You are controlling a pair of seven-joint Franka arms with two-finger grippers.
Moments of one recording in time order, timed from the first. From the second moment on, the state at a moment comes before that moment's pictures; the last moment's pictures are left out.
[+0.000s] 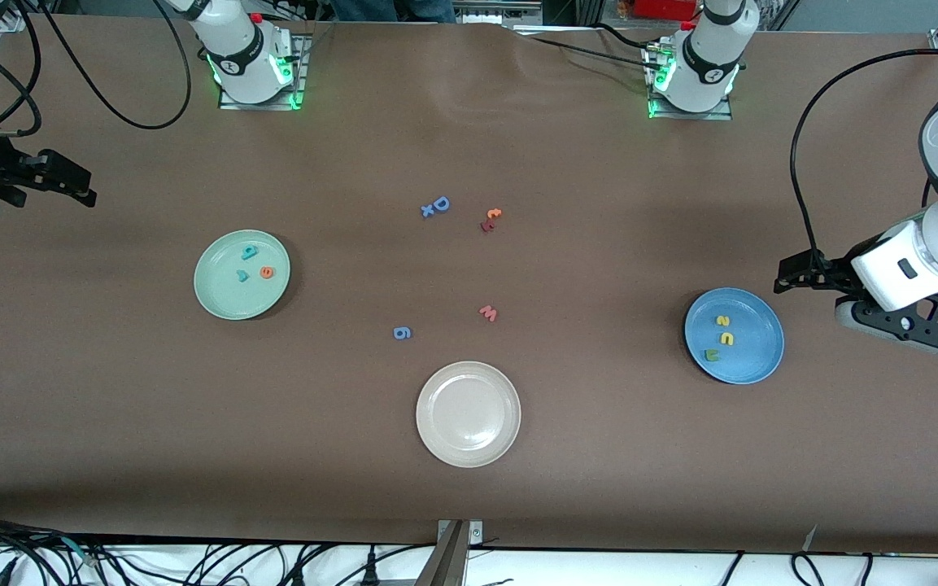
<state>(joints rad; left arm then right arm) -0.09 0.30 0.09 -1.47 -0.13 1.69 0.24 0.04 -0.02 -0.05 -1.68 -0.01 1.64 -0.04</state>
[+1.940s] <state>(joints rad) -0.09 0.28 0.13 -1.33 -0.05 1.65 0.16 -0.01 -0.02 -0.03 -1.68 0.00 1.62 -0.04</state>
